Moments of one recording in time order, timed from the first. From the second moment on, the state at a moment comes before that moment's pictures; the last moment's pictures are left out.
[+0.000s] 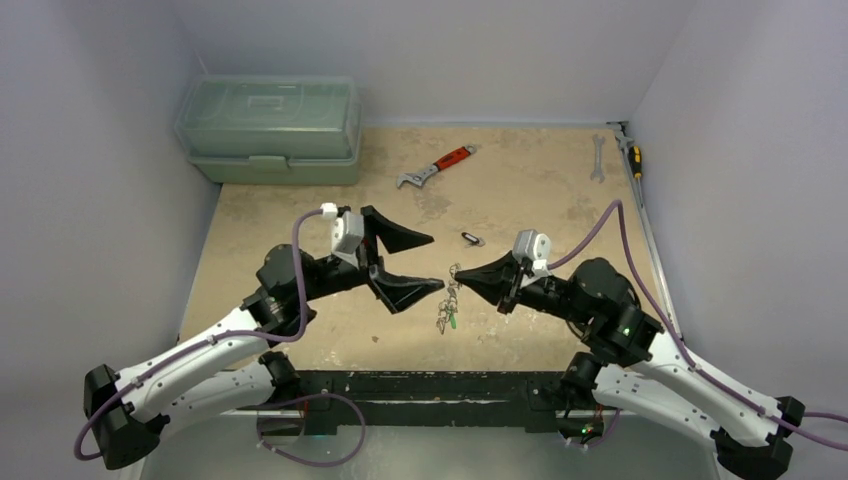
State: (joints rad) left arm -0.89 0.84 0.68 0.53 0.51 -0.35; right arm 0.94 0.60 0.71 -0.04 -0.27 0.02
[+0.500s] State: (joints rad) left arm -0.89 0.89 0.74 0.14 0.02 -0.27; right arm 0.94 0.67 0.79 -0.21 0.07 0.02
